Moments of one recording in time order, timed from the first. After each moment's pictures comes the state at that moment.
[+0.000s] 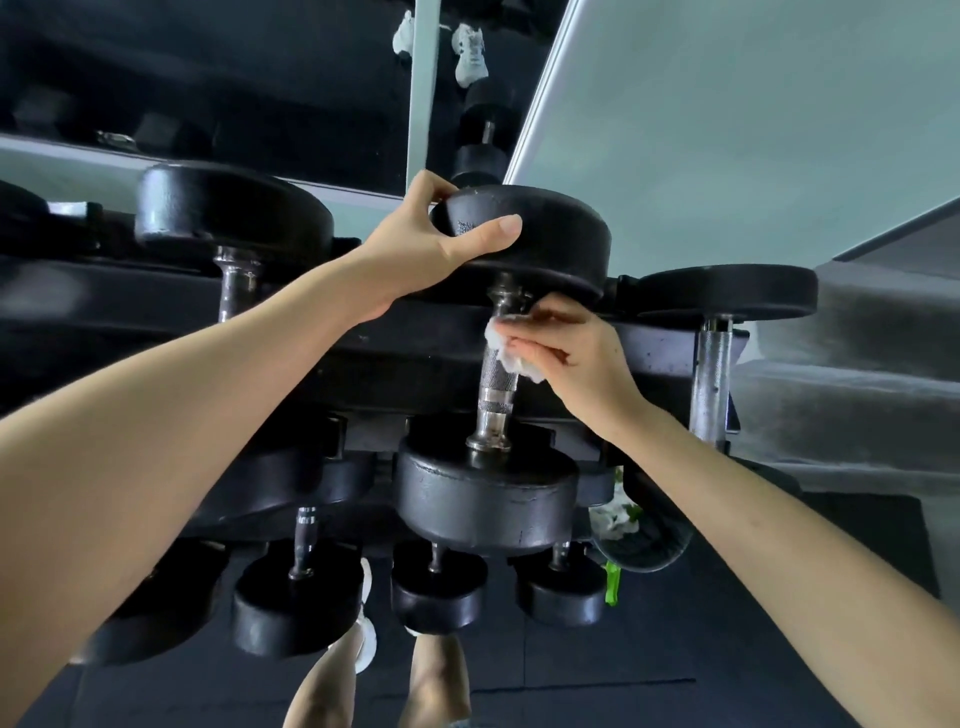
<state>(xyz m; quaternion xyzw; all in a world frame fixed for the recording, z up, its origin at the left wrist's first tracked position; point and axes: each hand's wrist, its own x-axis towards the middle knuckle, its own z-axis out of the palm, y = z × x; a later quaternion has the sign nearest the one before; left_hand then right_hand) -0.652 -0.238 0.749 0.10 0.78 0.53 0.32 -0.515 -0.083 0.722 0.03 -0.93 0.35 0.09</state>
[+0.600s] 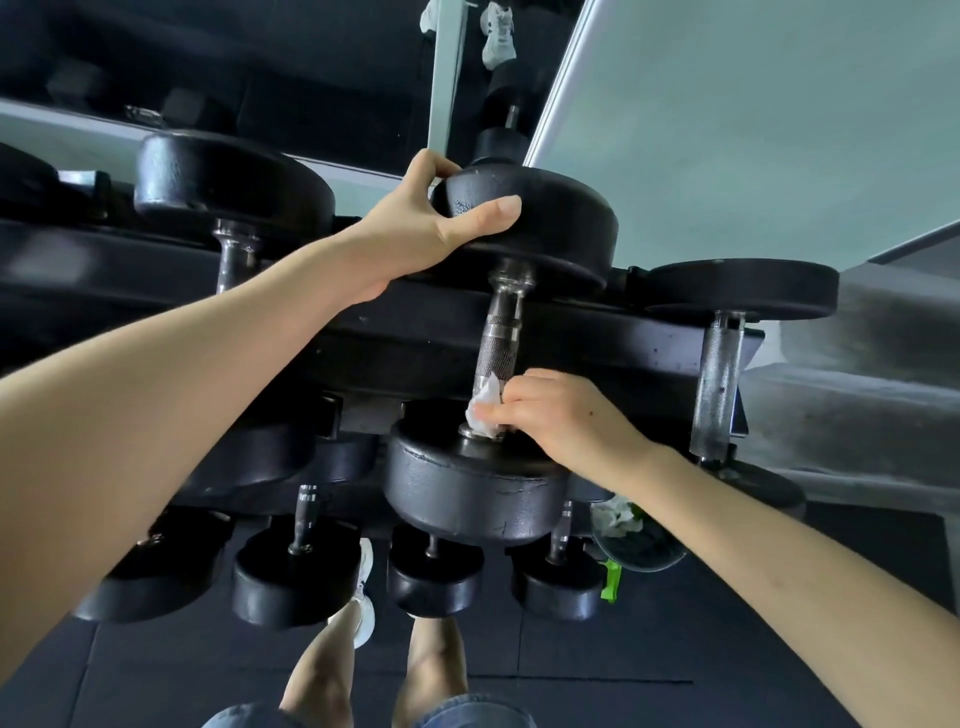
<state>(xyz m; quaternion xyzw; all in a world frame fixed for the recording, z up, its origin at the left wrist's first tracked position) -0.655 -0.238 0.738 0.09 0.79 0.53 0.31 -0.477 -0.090 0.719 0.23 -0.95 0.21 -0.10</state>
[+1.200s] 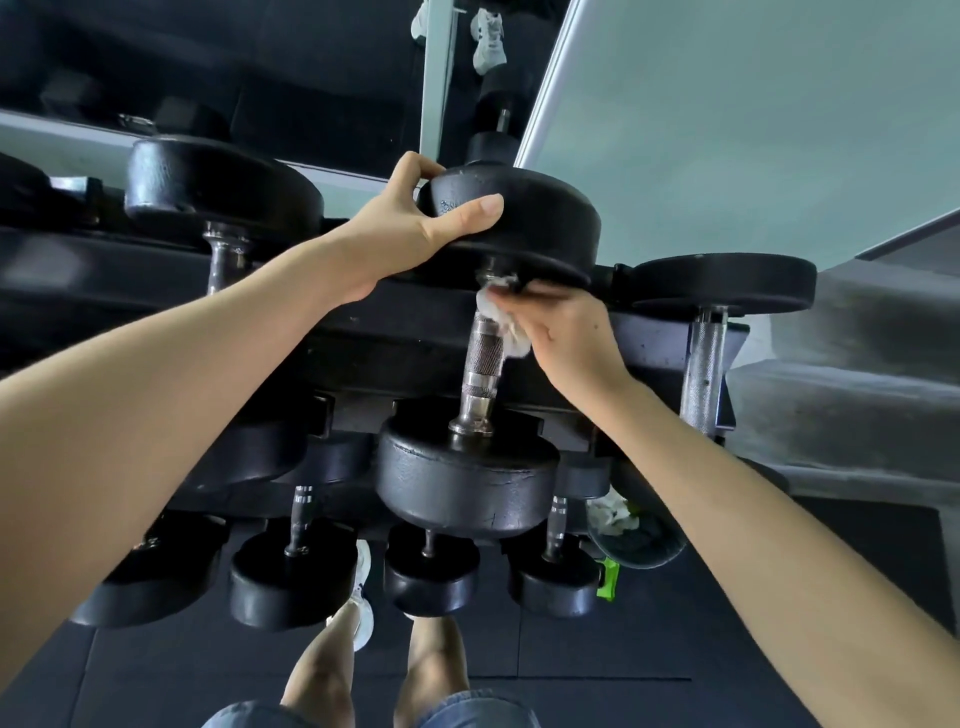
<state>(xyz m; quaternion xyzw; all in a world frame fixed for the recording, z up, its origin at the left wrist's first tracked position) -0.652 -0.237 0.741 0.09 0.78 0.53 0.31 -0.524 -0.086 0.738 -0.01 -0.95 0.32 0.02</state>
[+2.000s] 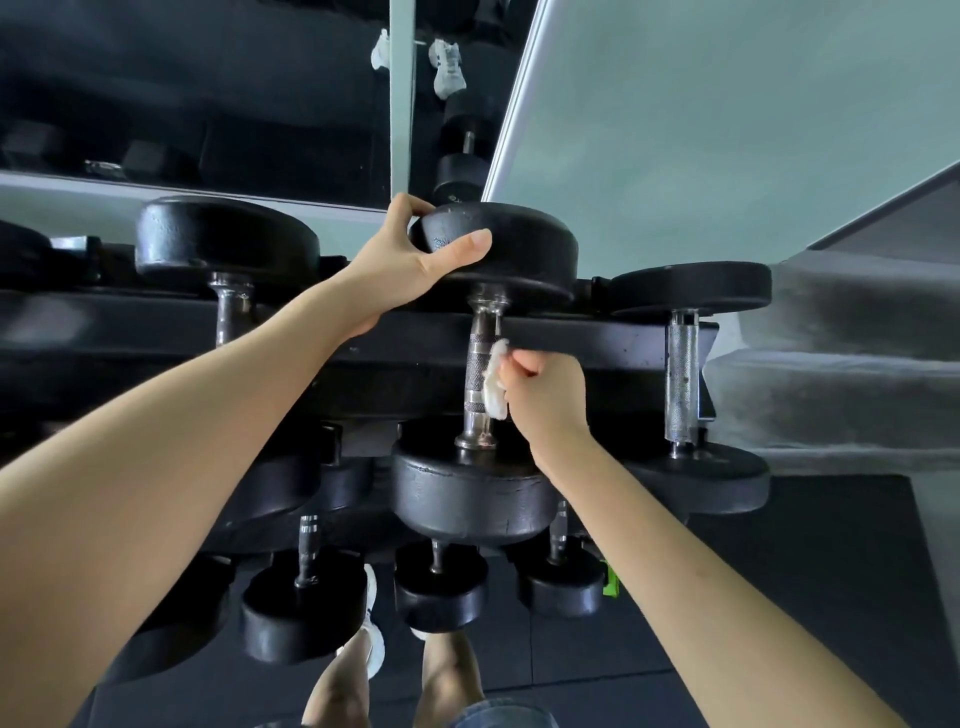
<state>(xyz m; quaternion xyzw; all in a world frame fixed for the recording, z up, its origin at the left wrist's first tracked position) -0.649 -0.237 0.749 0.09 0.78 0.53 0.32 -0.503 -0.132 0.730 -0.39 -0.74 0.55 -0.03</state>
